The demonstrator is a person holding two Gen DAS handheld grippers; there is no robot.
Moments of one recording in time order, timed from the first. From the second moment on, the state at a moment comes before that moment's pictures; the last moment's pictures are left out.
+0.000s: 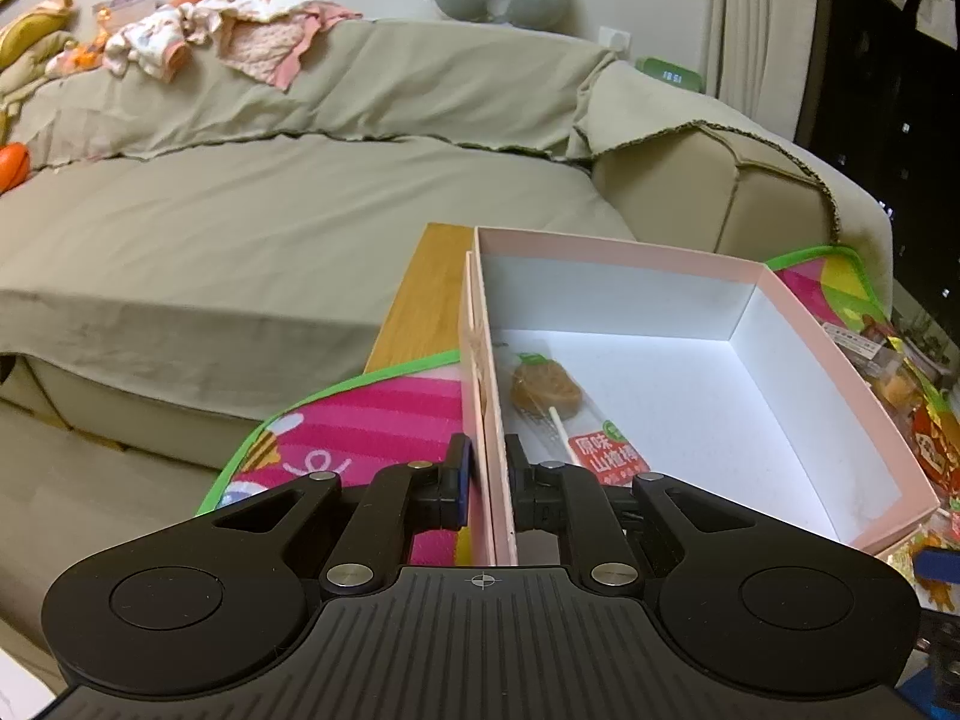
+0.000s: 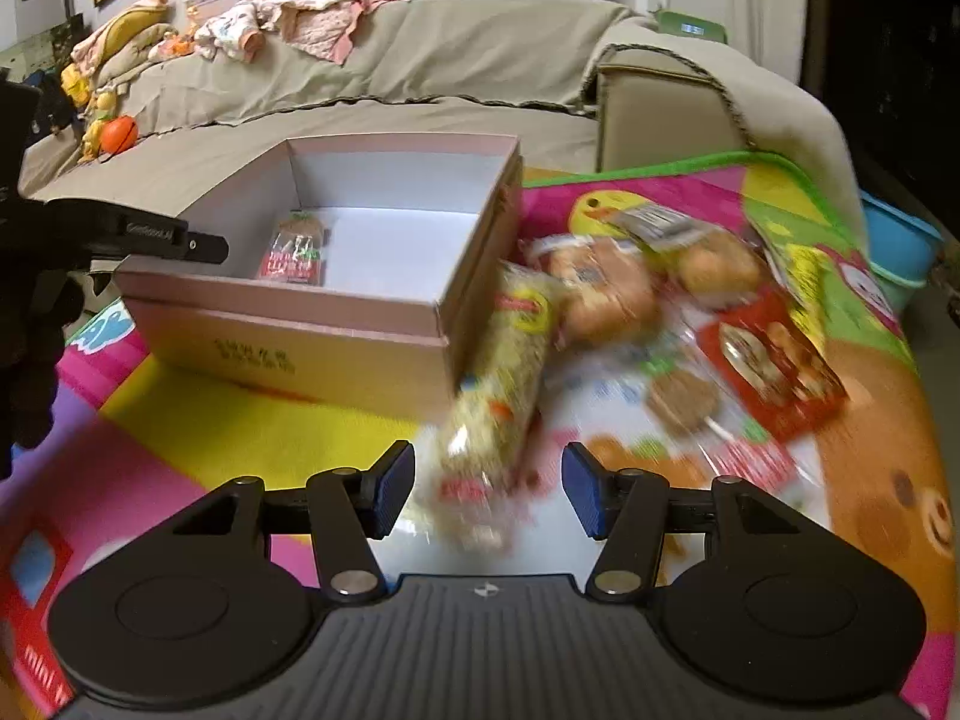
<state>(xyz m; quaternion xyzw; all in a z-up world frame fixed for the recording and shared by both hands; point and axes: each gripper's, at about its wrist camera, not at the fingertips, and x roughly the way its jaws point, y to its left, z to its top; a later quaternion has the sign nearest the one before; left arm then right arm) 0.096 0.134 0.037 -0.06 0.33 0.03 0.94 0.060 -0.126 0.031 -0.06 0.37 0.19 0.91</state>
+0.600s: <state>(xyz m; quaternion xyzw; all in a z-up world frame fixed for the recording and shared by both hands) 0.092 0.137 0.036 -0.07 0.33 0.02 0.94 0.012 -0.162 0.043 -0.06 0.42 0.17 0.89</state>
